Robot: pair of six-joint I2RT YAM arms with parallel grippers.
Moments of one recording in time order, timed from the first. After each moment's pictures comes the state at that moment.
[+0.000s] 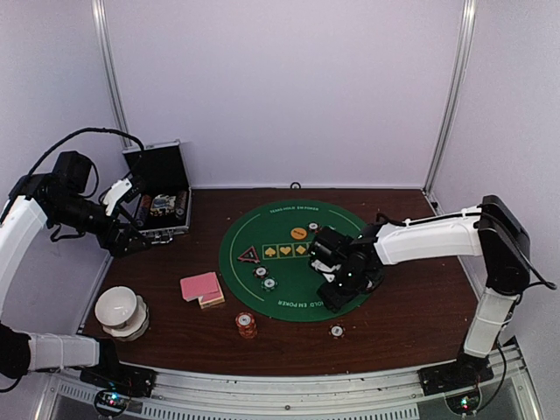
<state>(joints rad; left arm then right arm) -0.04 1.08 1.24 -1.18 0.54 0.63 0.92 1.81 1.17 -0.71 0.13 0.27</state>
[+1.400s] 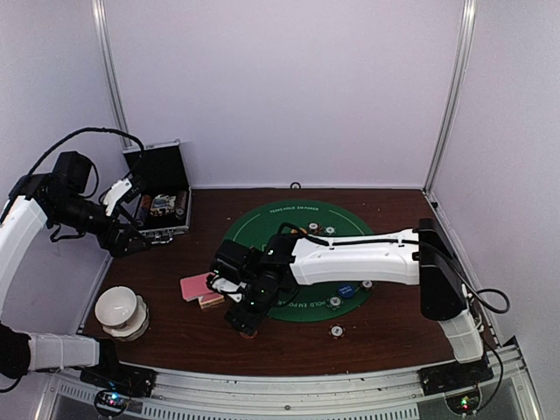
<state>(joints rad) -0.04 1.08 1.24 -1.19 0.56 0.63 1.24 2.22 1.91 -0.87 0.01 0.15</state>
